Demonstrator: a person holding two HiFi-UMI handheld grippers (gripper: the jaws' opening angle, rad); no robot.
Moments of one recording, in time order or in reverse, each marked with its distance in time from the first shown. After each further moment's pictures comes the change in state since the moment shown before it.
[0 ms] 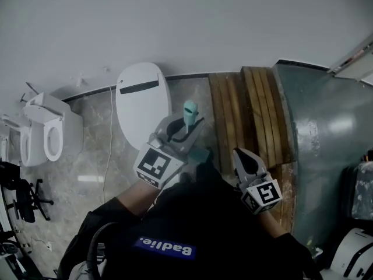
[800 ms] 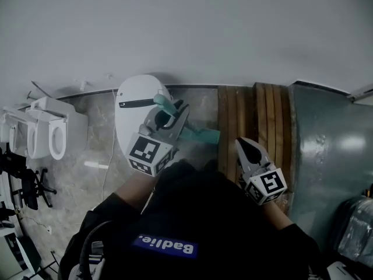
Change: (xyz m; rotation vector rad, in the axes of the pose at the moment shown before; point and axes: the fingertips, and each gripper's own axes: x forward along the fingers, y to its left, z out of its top) left arm 0.153 0.173 -0.019 -0.076 0.120 0.255; right arm 0.164 -0.162 0.065 -0.008 0.050 0.166
